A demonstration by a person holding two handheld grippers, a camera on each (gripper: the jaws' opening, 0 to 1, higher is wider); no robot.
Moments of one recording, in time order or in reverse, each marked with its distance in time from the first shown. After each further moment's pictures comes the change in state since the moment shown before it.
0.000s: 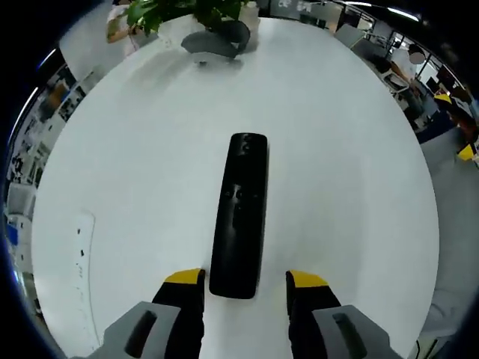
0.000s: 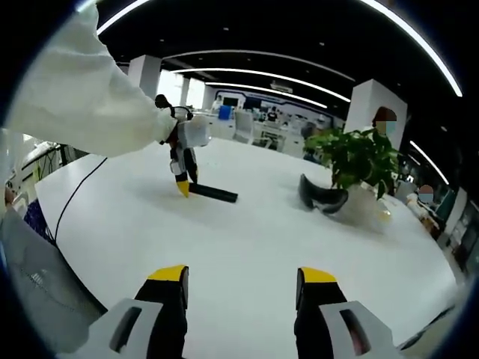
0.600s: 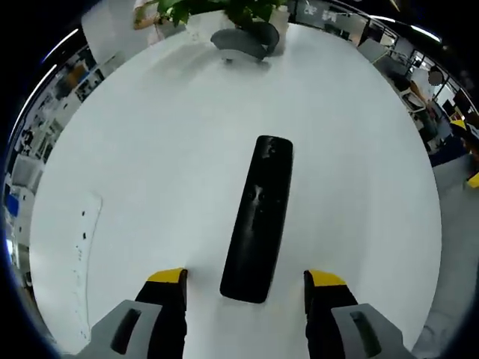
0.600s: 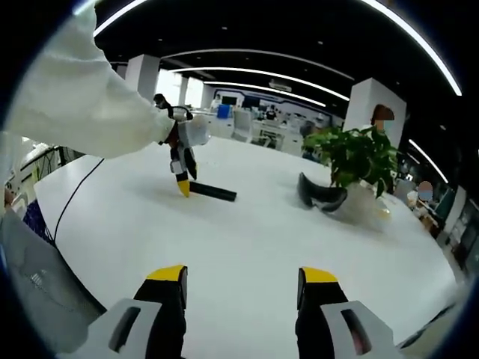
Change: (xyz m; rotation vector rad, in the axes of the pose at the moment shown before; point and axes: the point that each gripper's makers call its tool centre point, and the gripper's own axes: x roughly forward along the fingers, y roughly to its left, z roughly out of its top) left arm 0.003 0.015 0.002 -0.111 -0.010 0.031; right arm 0.001 -0.002 -0.002 0.005 0.010 -0.004
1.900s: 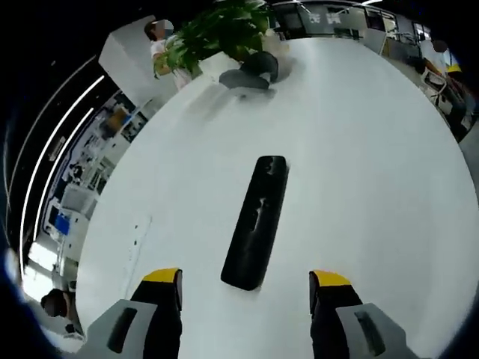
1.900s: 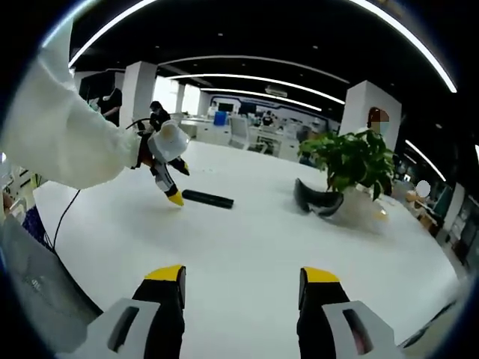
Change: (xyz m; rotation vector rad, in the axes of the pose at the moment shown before) left arm -0.026 -0.006 0.004 0.056 -0.199 0.387; right arm -0.003 -0.003 0.007 0.018 -0.041 -0.012
